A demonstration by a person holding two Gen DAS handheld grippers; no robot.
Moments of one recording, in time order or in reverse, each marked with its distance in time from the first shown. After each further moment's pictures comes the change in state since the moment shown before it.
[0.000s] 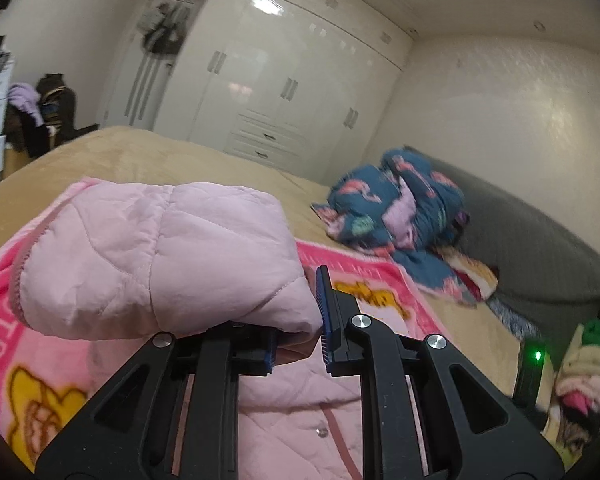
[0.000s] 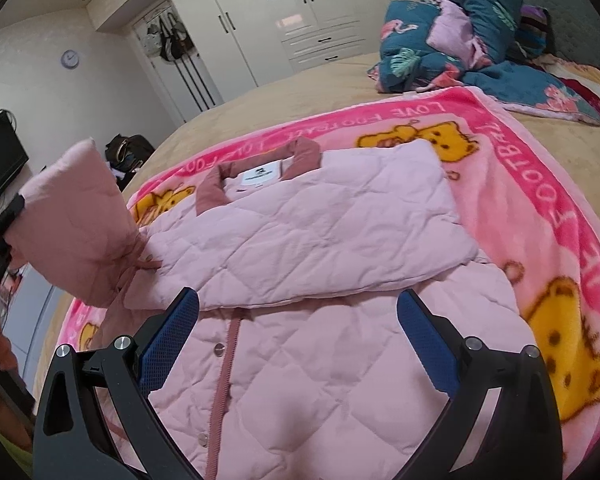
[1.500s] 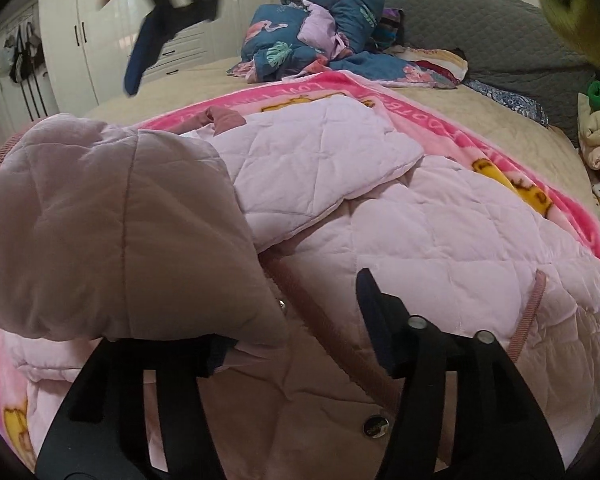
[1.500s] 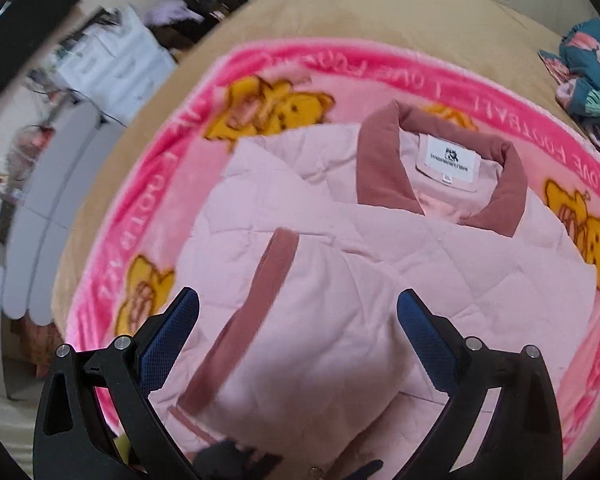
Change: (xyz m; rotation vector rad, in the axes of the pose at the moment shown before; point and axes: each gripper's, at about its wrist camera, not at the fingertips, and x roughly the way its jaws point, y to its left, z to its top) left arm 0.100 -0.081 -0.155 0.537 0.462 -0.040; right arm 0.141 0.221 0.113 -0.404 0.557 0.111
